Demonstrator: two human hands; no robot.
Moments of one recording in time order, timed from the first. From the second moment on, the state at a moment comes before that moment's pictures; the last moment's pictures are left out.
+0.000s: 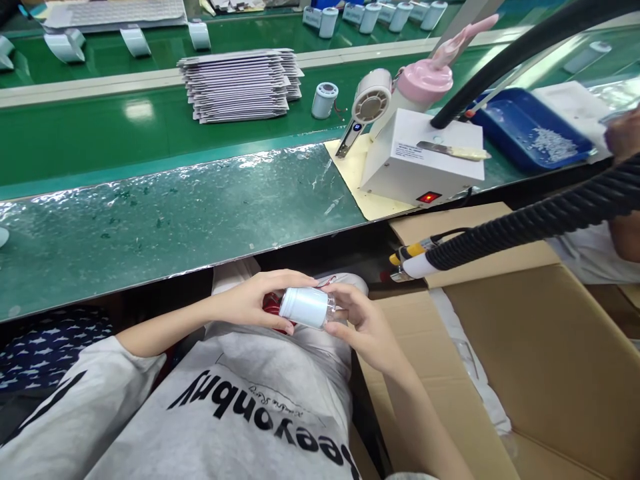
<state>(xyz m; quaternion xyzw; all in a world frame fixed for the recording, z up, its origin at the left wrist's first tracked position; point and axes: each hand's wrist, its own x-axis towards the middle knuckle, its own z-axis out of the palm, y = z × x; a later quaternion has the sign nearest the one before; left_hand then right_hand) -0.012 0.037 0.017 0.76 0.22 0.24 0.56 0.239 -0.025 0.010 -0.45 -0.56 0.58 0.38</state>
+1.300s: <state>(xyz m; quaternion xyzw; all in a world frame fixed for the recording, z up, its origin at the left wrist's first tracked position) -0.015 0.026 0.022 0.74 0.27 0.24 0.57 0.219 -0.031 -0.013 -0.48 -0.44 0.69 0.30</state>
